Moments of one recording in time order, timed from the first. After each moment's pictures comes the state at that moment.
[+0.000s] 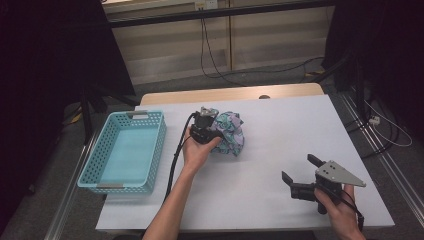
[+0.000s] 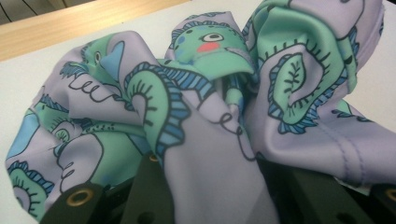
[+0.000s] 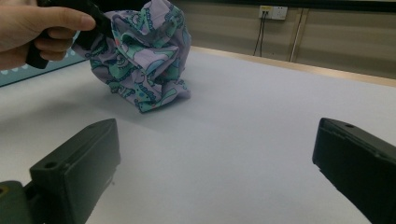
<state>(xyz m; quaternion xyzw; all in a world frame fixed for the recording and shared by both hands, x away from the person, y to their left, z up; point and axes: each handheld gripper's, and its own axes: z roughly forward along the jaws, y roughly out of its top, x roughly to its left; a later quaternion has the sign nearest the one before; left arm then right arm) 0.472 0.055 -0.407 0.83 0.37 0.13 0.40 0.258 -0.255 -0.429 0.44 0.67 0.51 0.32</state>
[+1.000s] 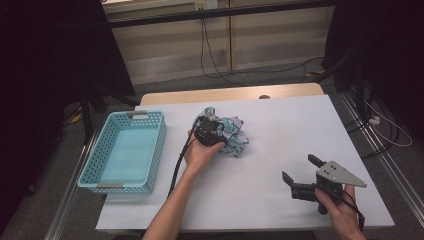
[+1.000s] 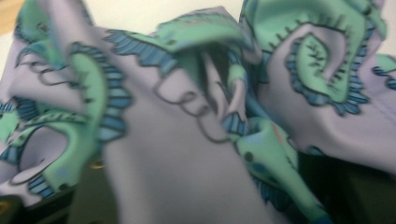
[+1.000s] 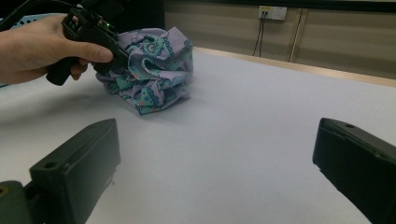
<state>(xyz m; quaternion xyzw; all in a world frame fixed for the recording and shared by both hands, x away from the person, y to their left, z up) 0.484 0.045 -0.440 0.86 0.35 0.15 0.35 0.258 -0.256 -0.429 0.44 0.67 0.51 0.32</state>
